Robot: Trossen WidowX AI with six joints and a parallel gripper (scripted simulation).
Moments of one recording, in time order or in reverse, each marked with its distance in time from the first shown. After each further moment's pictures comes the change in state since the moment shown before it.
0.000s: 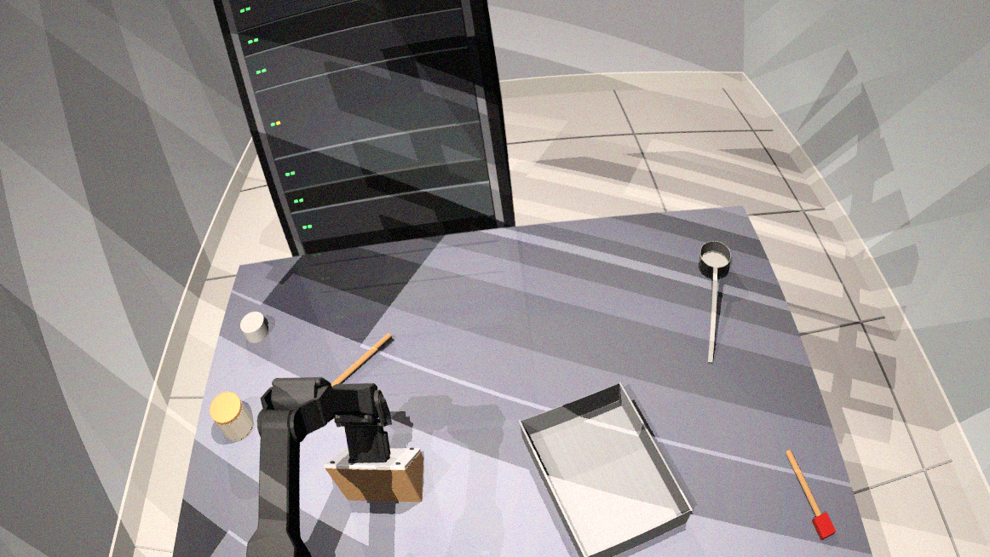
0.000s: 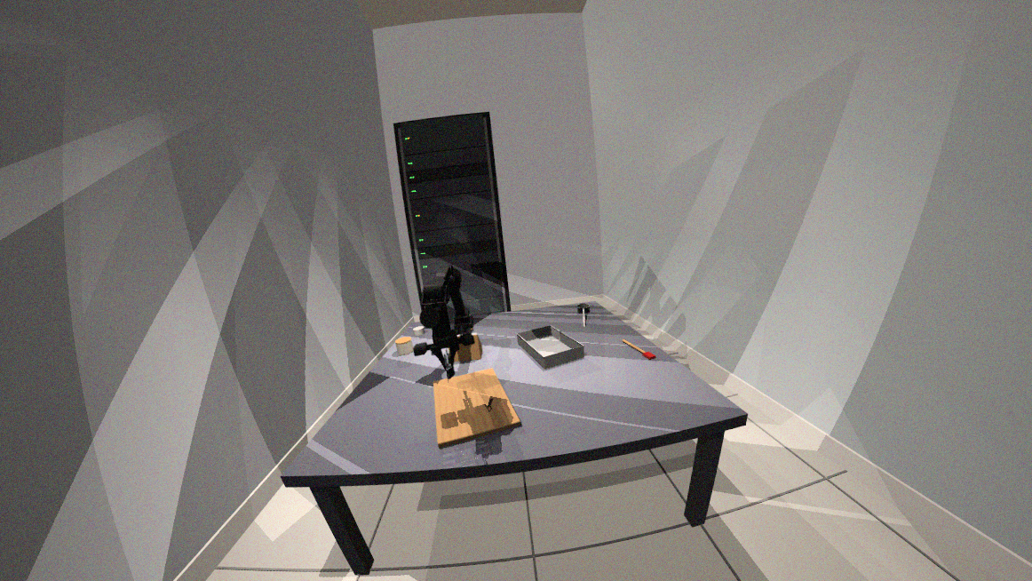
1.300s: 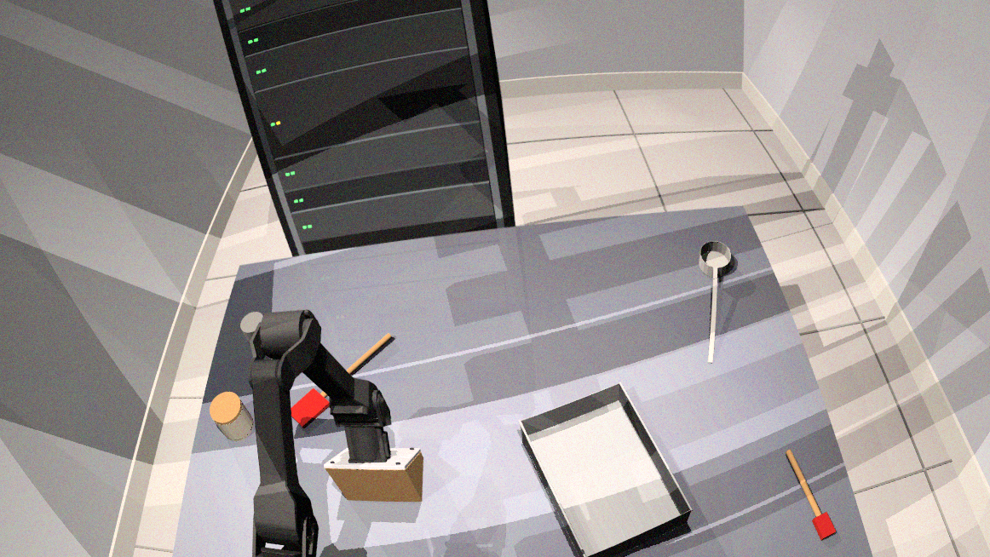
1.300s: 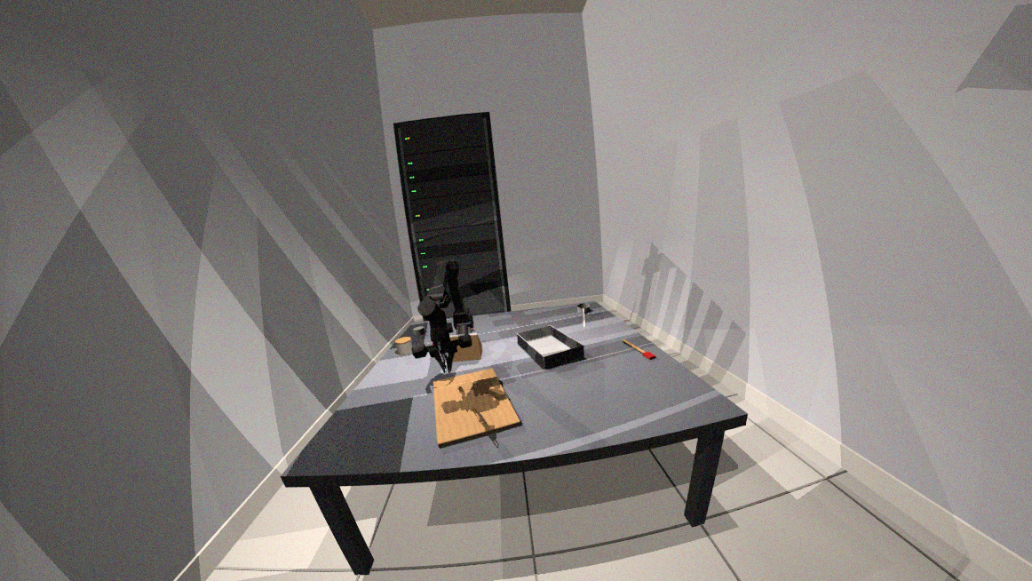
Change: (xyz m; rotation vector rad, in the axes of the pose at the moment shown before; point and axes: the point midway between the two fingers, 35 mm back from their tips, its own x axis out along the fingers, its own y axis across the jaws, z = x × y) arm 0.002 -0.008 0.006 0.007 -0.521 0.012
